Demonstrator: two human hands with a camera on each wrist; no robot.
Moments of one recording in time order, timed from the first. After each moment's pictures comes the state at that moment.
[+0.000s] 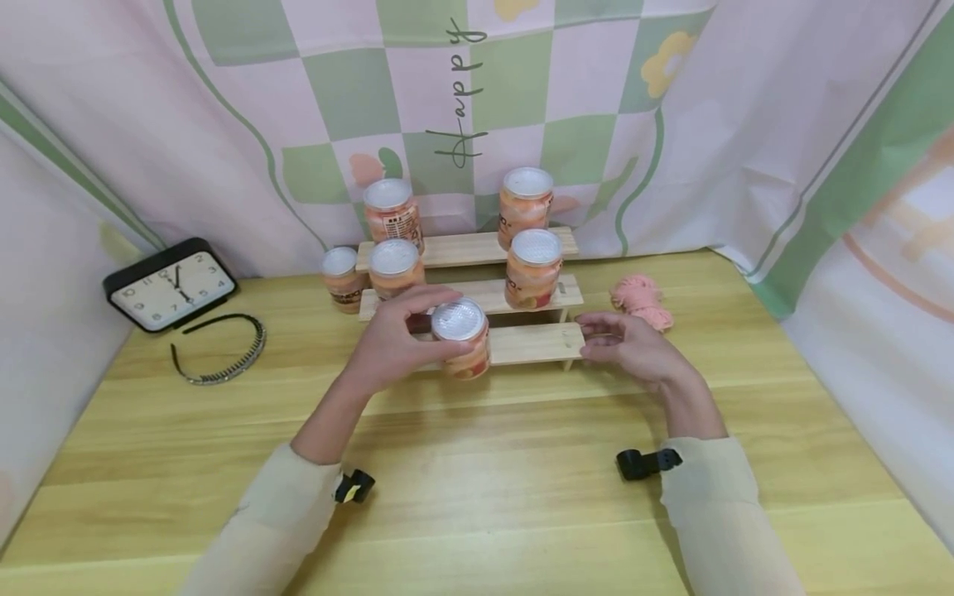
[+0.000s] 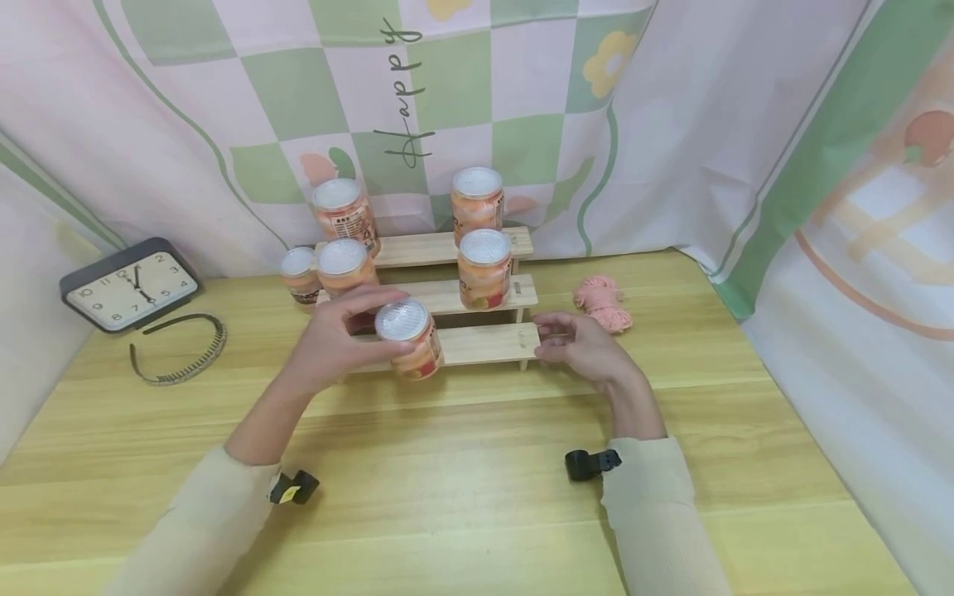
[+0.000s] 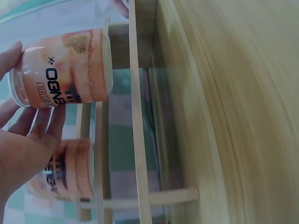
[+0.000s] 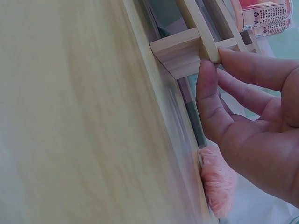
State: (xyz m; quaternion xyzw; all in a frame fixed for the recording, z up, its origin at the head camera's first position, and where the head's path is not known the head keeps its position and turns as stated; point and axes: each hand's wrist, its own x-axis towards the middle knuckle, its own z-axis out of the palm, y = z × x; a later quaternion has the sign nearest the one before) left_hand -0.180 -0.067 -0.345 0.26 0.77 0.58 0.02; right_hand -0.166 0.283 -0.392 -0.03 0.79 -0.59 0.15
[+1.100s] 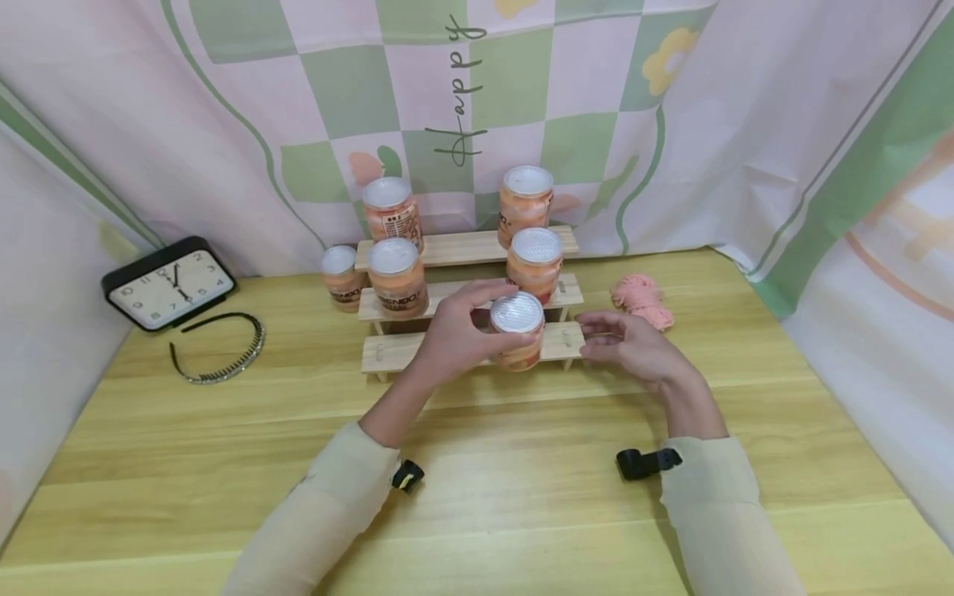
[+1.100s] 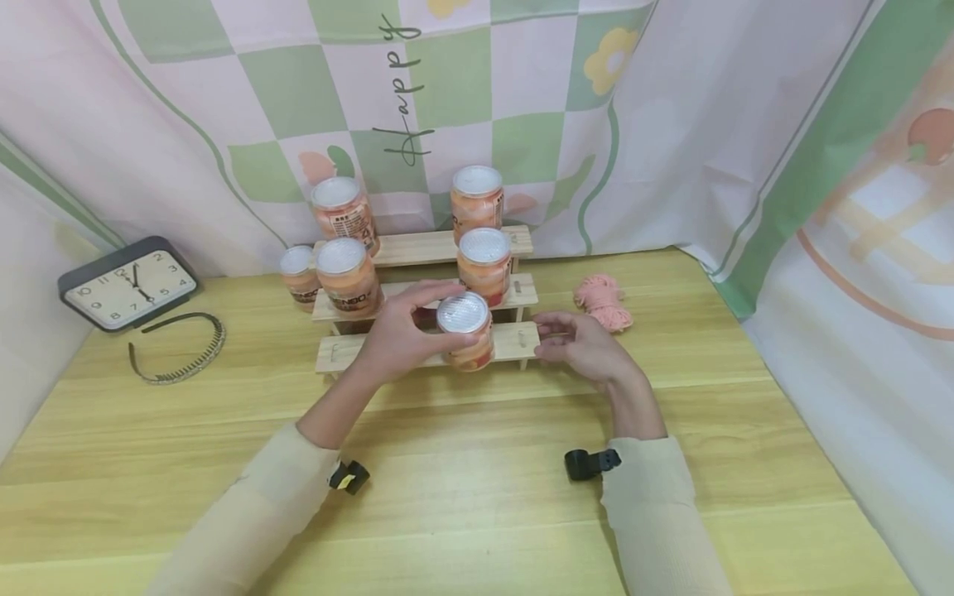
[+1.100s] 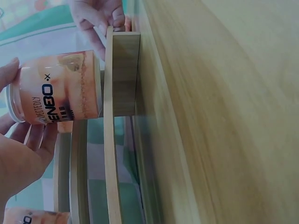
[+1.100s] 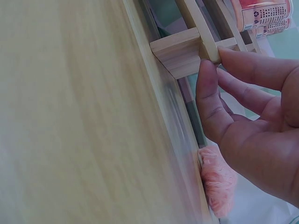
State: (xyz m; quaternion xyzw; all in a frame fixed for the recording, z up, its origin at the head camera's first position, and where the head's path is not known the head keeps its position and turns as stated) left_hand -0.187 0.001 -0.358 0.27 0.76 0.60 0.01; right_hand -0.166 0.283 -0.392 -0.03 0.80 -0.58 0.15
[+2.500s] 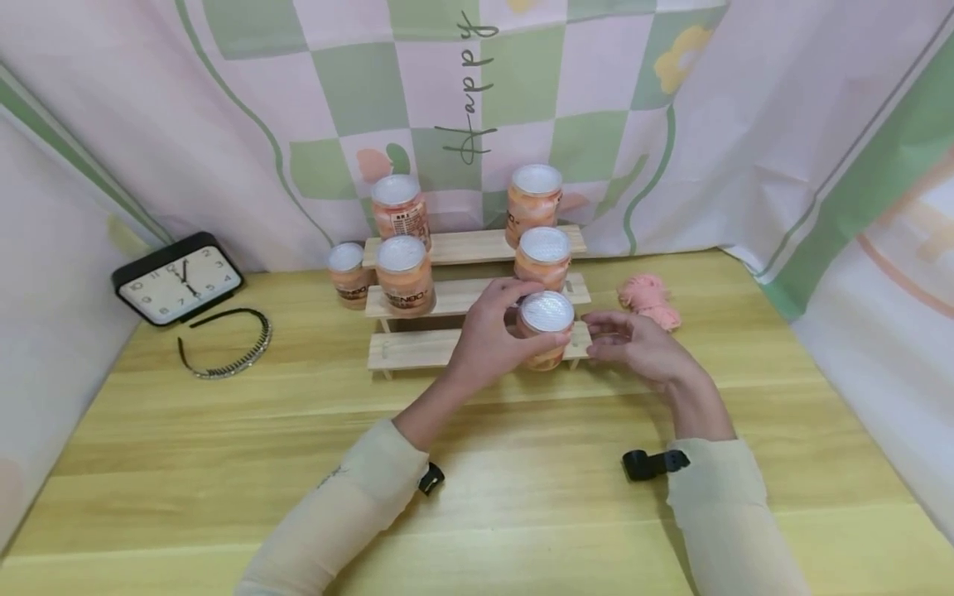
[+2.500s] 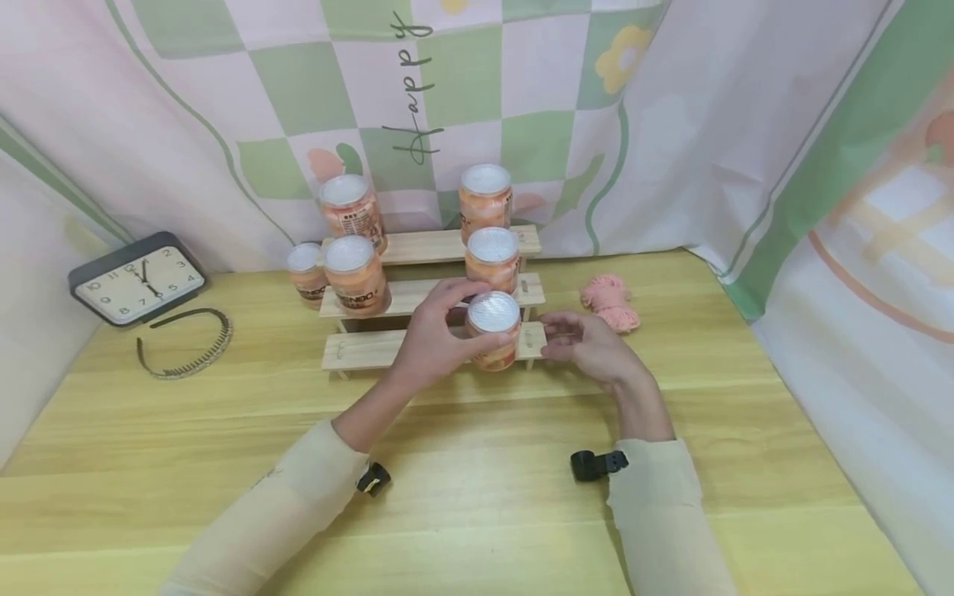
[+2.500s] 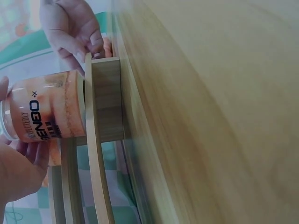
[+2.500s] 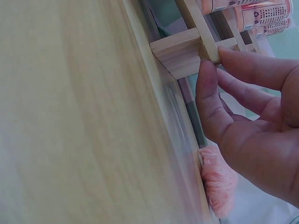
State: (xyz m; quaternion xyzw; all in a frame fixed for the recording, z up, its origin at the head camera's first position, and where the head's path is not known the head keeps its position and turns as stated) left_hand -0.181 0.030 -0.370 0.28 0.78 0.56 -0.07; right_hand -0.166 0.285 -0.393 -0.03 0.79 -0.58 0.16
